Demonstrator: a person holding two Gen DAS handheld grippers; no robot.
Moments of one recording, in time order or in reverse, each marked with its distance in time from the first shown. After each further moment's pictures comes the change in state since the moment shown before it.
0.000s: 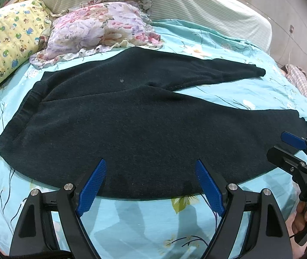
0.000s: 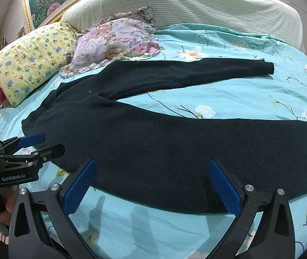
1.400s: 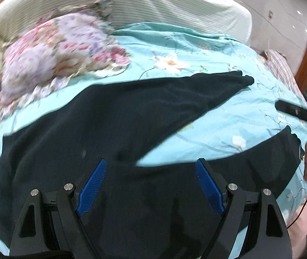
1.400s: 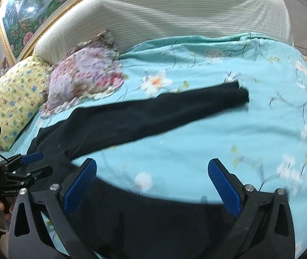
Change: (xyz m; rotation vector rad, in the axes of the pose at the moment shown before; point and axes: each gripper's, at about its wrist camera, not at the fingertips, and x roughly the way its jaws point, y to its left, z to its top) left arm 0.051 -0.026 0.122 0.202 0.039 -0.131; right arm 0.005 -0.107 0.106 0.148 -0.014 -0.007
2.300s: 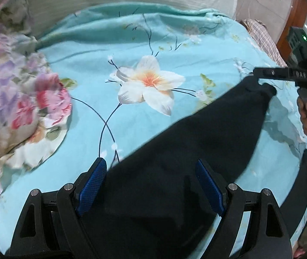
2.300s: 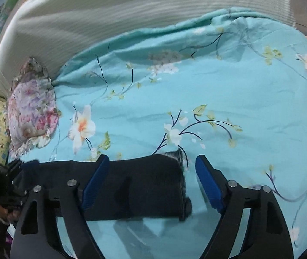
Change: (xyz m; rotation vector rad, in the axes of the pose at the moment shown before) left arm 0.176 -0.006 0.160 0.192 0.172 -0.190; right arm 0.120 -0.150 0.140 0.148 0.183 -0.047
